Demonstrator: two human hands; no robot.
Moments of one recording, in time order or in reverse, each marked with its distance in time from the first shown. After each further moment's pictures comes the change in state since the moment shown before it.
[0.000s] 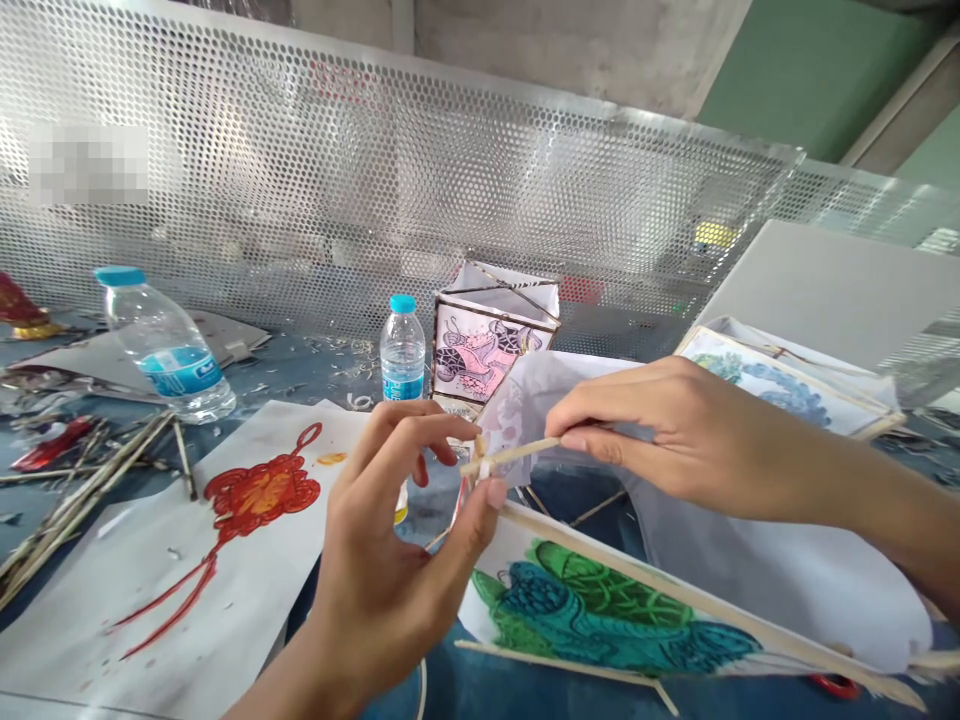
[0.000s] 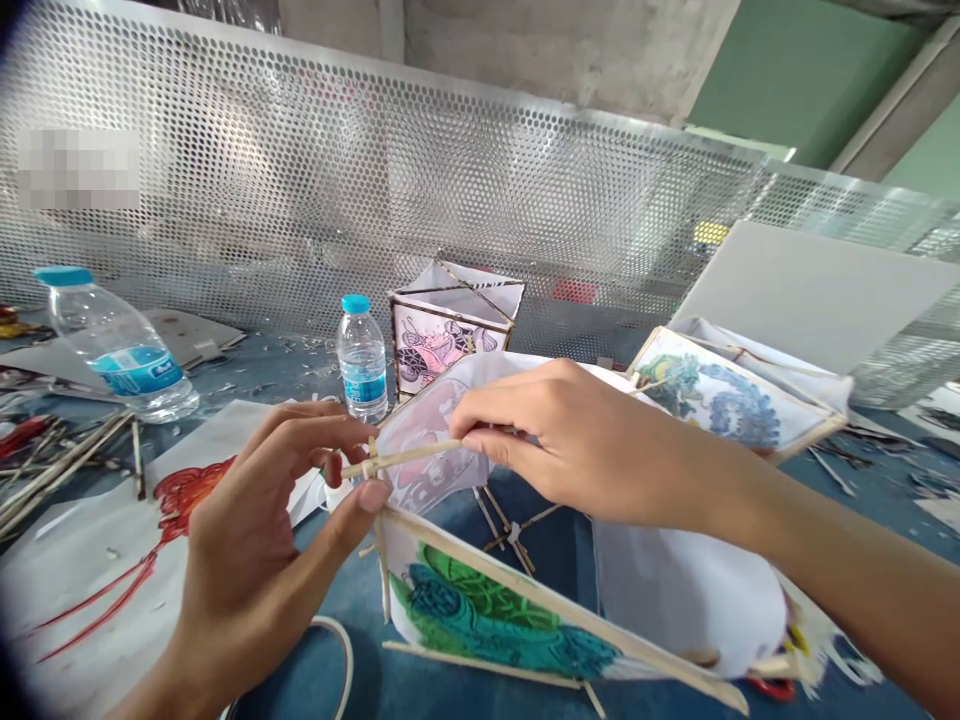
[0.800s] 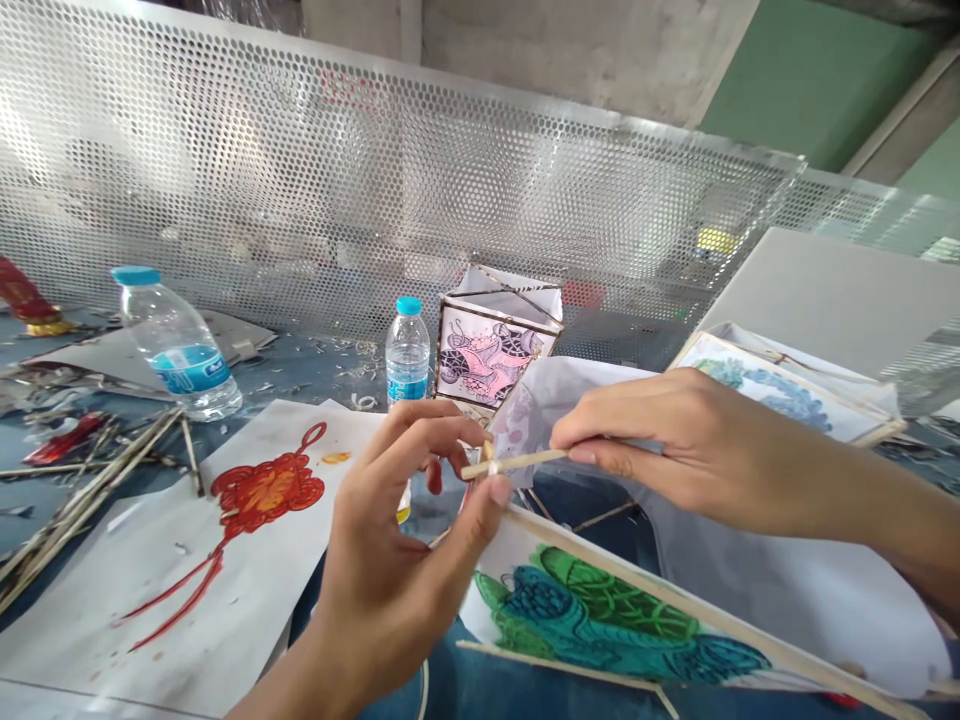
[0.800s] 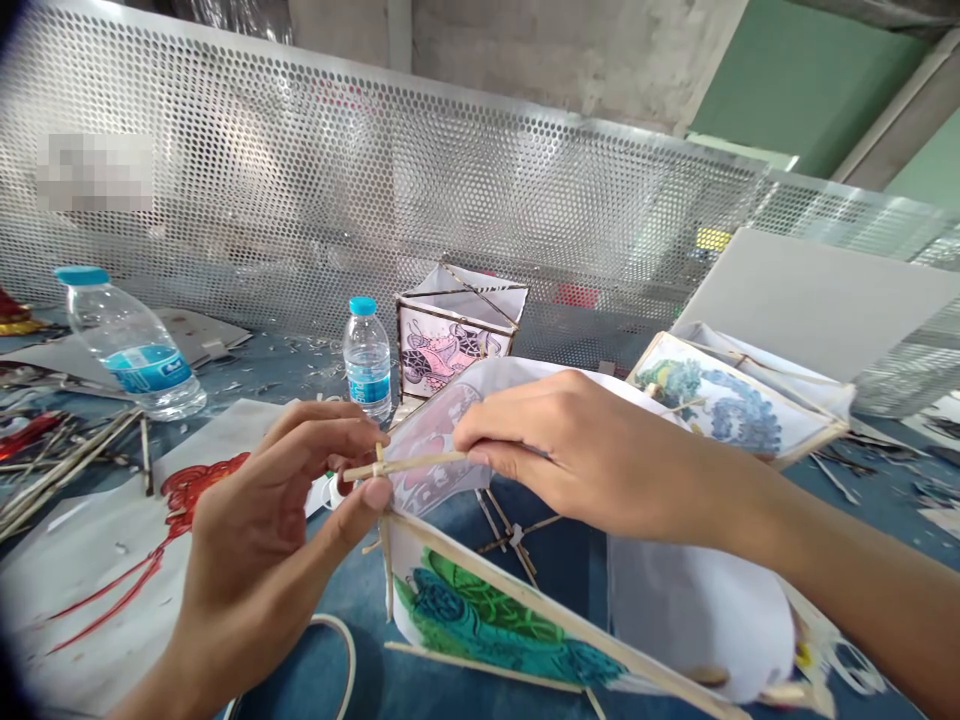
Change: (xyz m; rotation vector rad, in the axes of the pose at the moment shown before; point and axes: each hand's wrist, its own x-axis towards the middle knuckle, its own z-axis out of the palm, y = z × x) left_hand 0.002 0.004 0.001 -0.143 -0.005 -0.056; right_hand -0.004 -0.006 0.000 0.019 0.000 -0.037
